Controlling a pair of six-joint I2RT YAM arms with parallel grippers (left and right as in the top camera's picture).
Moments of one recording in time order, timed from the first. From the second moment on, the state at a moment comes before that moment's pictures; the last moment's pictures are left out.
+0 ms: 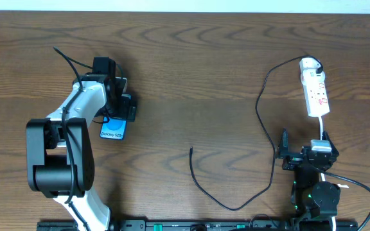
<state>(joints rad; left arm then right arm) 0.00 1.90 1.19 -0.73 -0.01 0.11 0.03 0.01 0.01 -0.06 0.13 -0.05</state>
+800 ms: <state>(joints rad) 0.00 1.92 1.19 -0.73 0.00 0.11 0.03 0.01 0.01 -0.06 0.13 -0.05</state>
